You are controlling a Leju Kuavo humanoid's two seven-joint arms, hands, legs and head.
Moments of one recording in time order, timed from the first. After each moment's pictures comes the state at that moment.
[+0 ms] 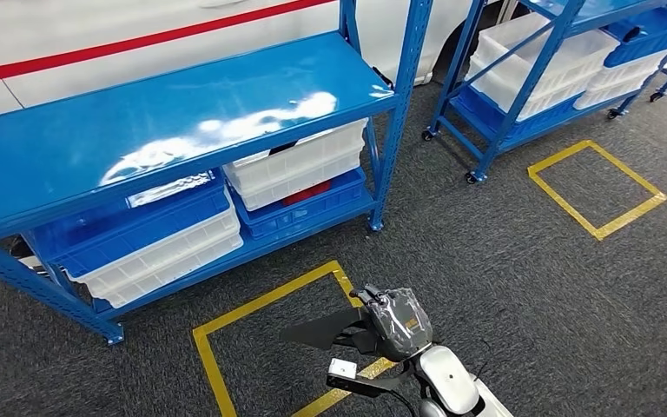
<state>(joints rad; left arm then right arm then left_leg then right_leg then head) -0.13 -0.16 0.87 -0.19 -1.34 -0.09 -0.18 -0.08 -0.12 0.50 -1.38 1.27 -0.48 -0.13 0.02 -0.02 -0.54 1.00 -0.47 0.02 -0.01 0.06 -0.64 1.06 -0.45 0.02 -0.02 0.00</state>
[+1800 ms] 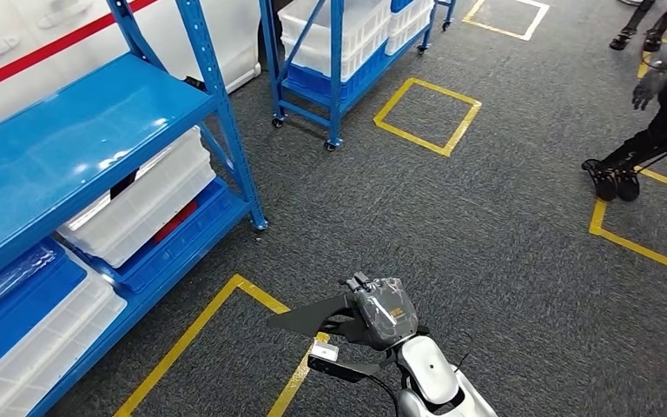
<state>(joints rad) -0.08 -0.17 0.87 -0.19 -1.32 -0.07 -0.19 -0.12 -0.01 0.46 -1.36 1.35 -0.44 -0.08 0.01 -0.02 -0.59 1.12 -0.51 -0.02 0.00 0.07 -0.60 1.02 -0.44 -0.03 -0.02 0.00</state>
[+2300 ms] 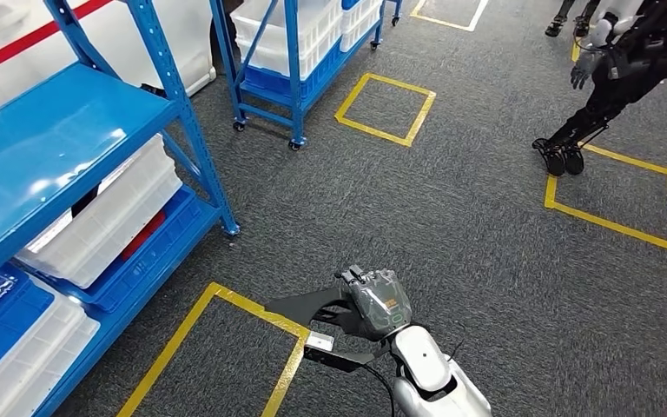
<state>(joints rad) -0.08 -0.19 0.88 -0.19 -1.30 -0.07 -0.18 -0.18 0.03 0.45 -1.27 1.37 -0.44 -0.10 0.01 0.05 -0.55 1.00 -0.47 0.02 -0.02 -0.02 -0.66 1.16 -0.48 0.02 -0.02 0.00</state>
